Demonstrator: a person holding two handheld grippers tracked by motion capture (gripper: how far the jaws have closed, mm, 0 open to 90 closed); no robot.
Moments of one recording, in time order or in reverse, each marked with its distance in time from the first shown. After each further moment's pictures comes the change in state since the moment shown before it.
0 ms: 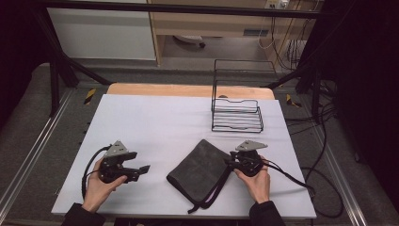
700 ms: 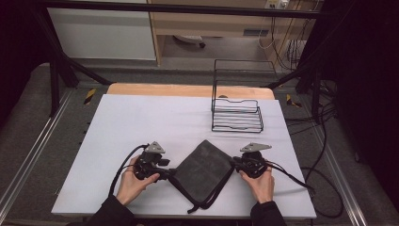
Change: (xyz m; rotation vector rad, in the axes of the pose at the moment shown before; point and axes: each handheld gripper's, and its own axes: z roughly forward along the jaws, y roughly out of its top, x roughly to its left) left arm -0.042 0.028 0.073 0.176 -0.138 0.005; right arm -0.010 -0.013 -0.002 0.062 0.007 0.074
